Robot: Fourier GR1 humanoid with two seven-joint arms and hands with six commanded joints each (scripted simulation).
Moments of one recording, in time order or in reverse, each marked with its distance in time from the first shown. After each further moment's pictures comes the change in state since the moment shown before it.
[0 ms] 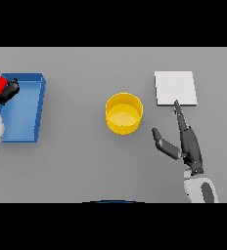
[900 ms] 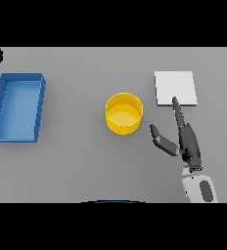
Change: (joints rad) left arm -0.375 0.063 0.018 0.406 -0.017 -0.077 -0.108; right arm -0.028 0.004 0.011 -0.015 0.017 -0.003 0.043
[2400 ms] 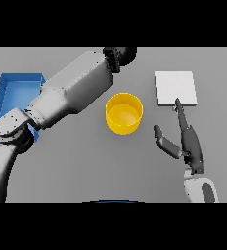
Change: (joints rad) left arm -0.666 -0.375 -1.004 0.274 -0.967 -0.411 -0.650; right arm 0.027 0.003 -0.010 -0.018 -0.013 0.004 -0.022
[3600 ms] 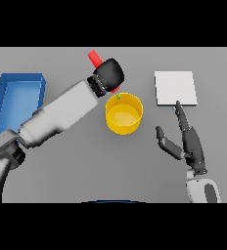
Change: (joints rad) left arm 0.288 0.033 0.107 -0.174 0.197 -0.010 0.130; right arm 0.013 -0.008 -0.013 -0.001 -0.055 0.043 0.022
